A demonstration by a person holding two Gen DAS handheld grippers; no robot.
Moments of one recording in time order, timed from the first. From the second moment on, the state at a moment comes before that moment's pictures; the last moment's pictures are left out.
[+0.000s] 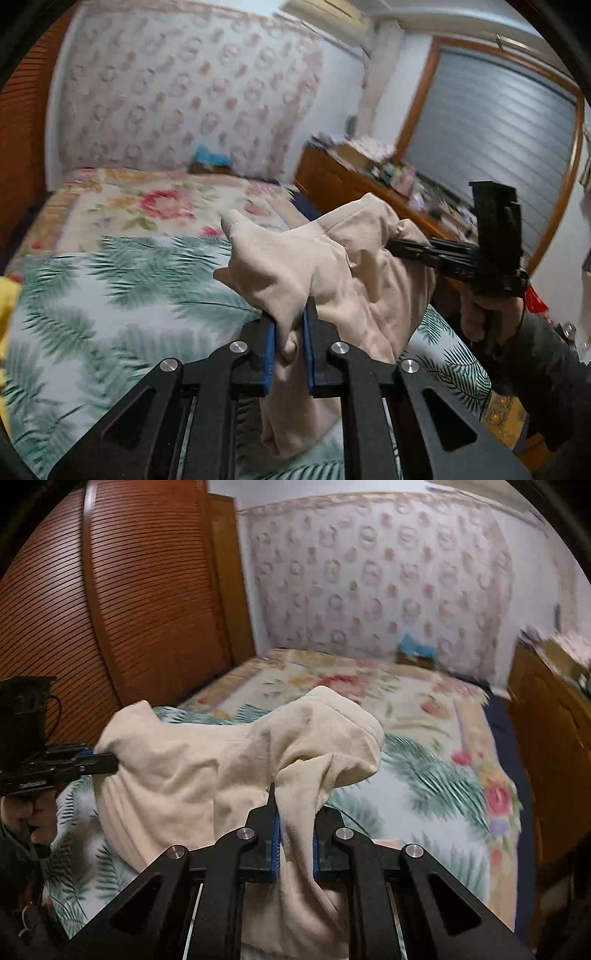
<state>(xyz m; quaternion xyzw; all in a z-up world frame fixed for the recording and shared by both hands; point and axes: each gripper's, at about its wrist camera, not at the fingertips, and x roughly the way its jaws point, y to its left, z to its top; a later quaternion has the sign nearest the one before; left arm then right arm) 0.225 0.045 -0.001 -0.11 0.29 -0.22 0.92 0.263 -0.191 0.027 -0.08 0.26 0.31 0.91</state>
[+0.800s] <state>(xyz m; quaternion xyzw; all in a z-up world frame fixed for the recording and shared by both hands) 0.189 0.233 -0.073 -0.21 0.28 0.00 0.94 0.416 0.163 0.023 -0.26 0.23 0.46 0.82</state>
